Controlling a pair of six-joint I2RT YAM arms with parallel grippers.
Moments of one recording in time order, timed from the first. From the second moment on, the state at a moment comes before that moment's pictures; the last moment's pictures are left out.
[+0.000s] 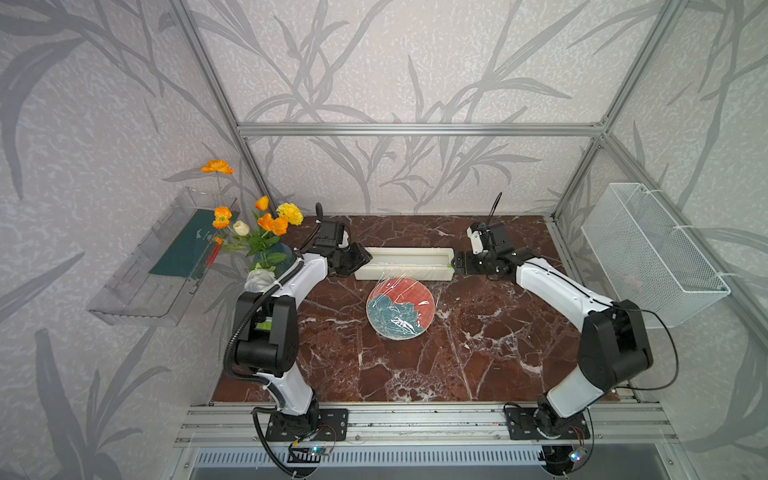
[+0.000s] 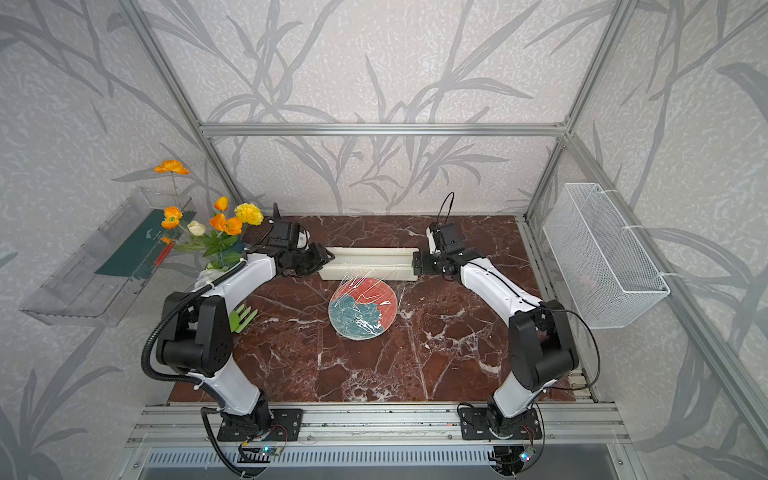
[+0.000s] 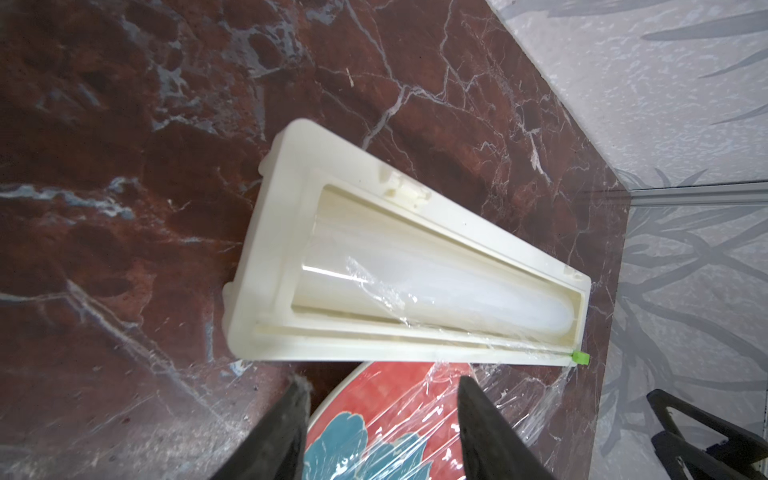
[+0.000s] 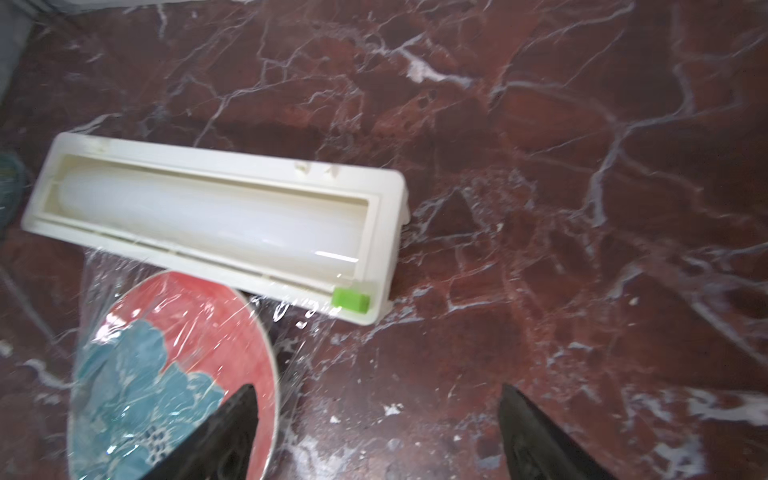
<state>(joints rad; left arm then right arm) -0.13 1.70 1.21 -0.42 0.35 -0.66 0.37 1.61 1.15 -0.38 -0.16 0.32</state>
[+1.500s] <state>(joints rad) -0.20 1.94 1.39 -0.44 0.41 -0.51 0.30 1.84 0.98 0.09 -0.48 0.56</state>
